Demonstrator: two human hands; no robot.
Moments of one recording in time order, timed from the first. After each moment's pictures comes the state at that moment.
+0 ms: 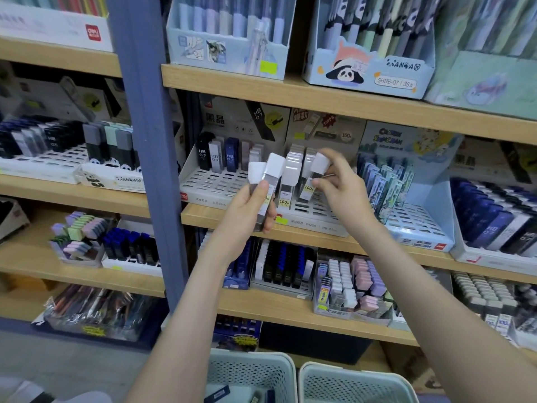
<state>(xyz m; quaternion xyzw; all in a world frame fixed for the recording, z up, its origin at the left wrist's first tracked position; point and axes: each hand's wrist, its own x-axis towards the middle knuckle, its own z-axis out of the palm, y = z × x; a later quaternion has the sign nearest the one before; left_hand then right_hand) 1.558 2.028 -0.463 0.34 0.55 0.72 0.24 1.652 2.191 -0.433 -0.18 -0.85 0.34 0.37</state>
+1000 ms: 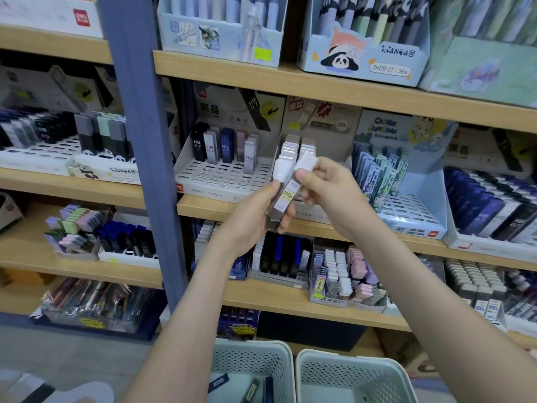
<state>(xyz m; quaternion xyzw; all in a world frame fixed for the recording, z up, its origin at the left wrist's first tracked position) 1.576 2.029 -0.459 0.38 0.49 0.69 0.38 1.666 2.148 -0.423 -0.13 -0.74 0.59 0.29</state>
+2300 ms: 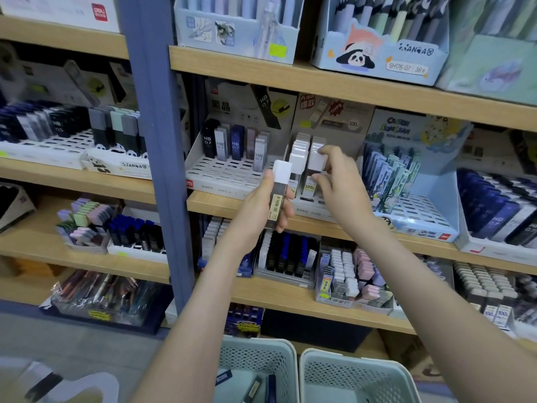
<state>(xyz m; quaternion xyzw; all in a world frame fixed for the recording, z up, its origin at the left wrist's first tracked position) 1.569 2.031 -0.466 0.33 0.56 0.70 0.31 1.651 2.172 -0.440 -0.18 -0.91 0.14 0.35</state>
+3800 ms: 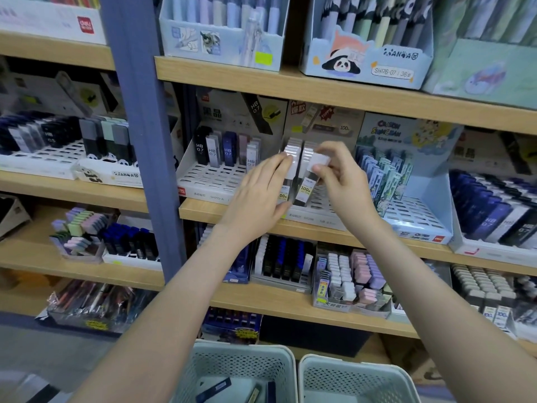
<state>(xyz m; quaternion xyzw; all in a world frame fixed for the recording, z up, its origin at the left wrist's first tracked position) 1.537 2.058 -0.477 0.57 0.72 0.26 -0.29 1.666 2.169 -0.425 -0.13 -0.85 0.31 0.40</state>
